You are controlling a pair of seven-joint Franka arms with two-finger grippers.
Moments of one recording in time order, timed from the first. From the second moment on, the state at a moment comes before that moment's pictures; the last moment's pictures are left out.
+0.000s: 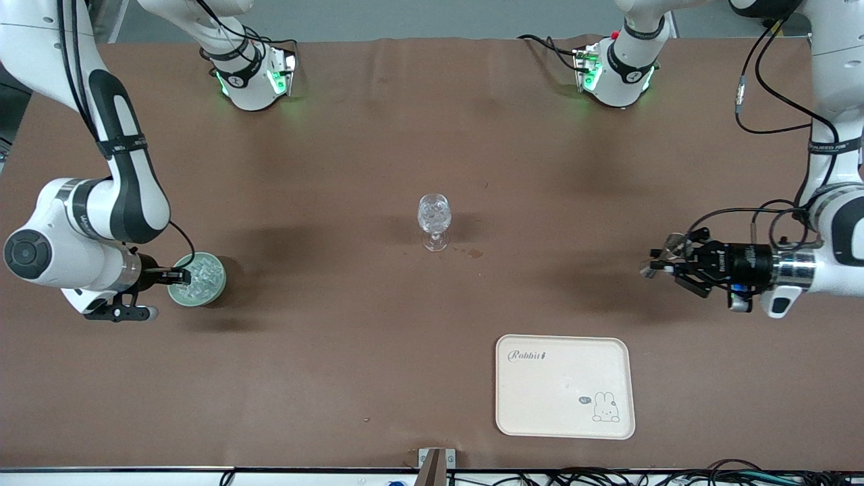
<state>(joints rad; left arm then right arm) 0.18 0.58 0.00 -1.57 -1.04 1.43 -0.77 -0.01 0.45 -0.07 -1.77 0.02 2.07 -0.06</state>
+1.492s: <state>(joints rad) 0.13 0.62 -0.72 -1.66 -0.50 2.08 -1.34 -0.01 0.07 -0.07 -1.37 0.01 1.40 0.01</state>
